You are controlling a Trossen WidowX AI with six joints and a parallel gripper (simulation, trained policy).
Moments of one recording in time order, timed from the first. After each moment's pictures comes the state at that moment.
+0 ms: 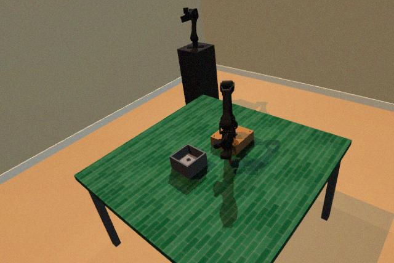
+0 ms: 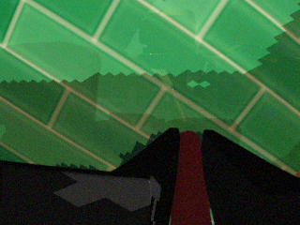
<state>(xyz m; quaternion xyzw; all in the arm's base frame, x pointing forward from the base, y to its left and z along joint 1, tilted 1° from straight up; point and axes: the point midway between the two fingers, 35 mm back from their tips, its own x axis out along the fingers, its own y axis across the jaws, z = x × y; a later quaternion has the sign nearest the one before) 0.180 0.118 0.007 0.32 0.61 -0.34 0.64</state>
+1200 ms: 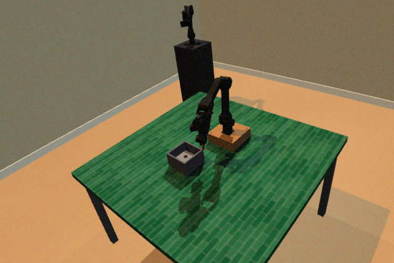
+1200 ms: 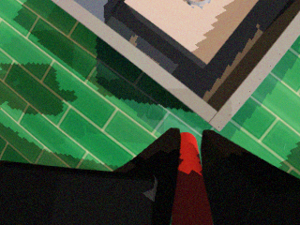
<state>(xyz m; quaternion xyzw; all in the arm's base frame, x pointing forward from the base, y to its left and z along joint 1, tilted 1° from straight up) 0.280 0.038 0.120 0.31 0.52 -0.33 0.72</state>
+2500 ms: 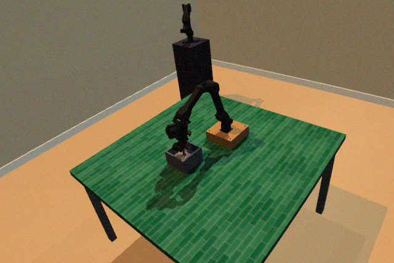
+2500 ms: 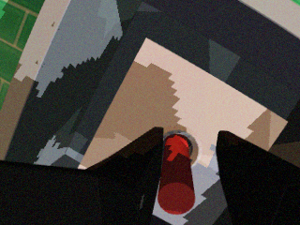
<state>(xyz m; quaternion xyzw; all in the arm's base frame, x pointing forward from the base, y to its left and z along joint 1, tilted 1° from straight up) 0.347 -0.066 0.055 0.34 0.53 -0.39 0.67</state>
